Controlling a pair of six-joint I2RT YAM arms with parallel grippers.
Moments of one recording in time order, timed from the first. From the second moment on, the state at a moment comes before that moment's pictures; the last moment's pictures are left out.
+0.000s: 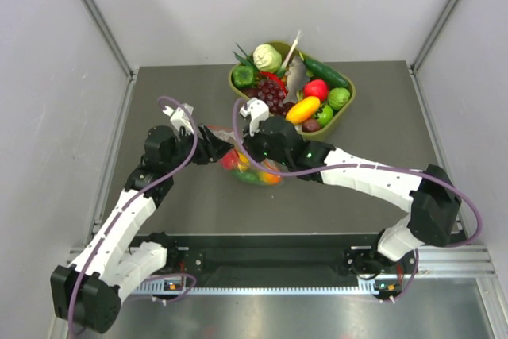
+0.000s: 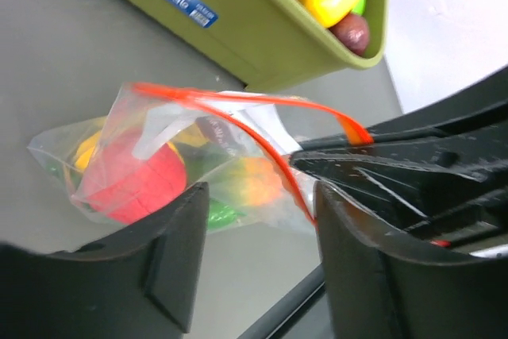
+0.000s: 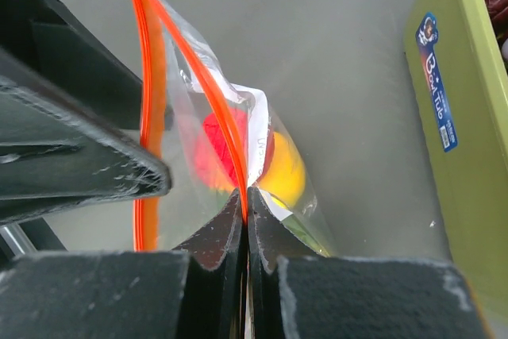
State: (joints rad) left arm -0.29 0.89 0.70 -0.12 0.43 -0.62; right arm 1.00 1.53 1.20 -0.09 0.16 0.19
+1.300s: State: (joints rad) left arm -0.30 1.12 0.97 -0.49 0.50 -0.17; right arm 0.96 1.44 1.11 -0.19 0.45 0.26
